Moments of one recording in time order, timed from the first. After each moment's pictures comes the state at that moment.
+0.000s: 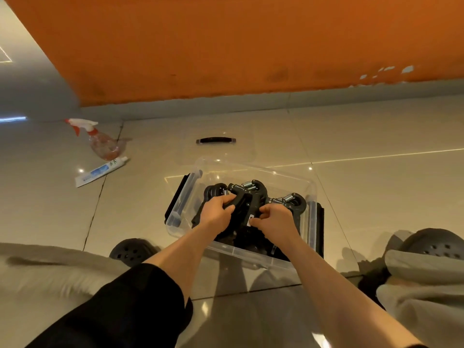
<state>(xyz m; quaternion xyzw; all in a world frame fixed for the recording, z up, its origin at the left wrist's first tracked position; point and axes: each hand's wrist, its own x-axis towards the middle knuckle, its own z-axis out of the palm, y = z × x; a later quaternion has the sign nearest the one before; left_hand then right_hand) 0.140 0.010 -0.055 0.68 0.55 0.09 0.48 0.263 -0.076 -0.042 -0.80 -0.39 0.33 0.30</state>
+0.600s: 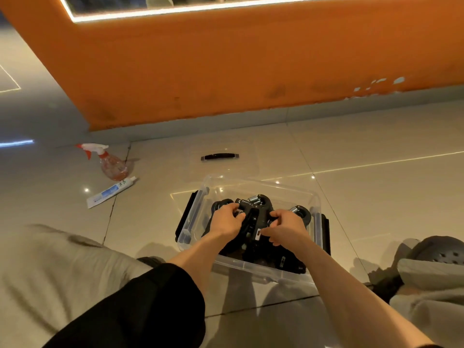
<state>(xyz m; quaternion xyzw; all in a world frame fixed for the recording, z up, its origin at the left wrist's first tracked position) 0.146 0.016 -0.035 0.71 0.54 0.07 0.44 0.276 -0.073 -0.019 -0.79 -0.32 0.43 0.30</state>
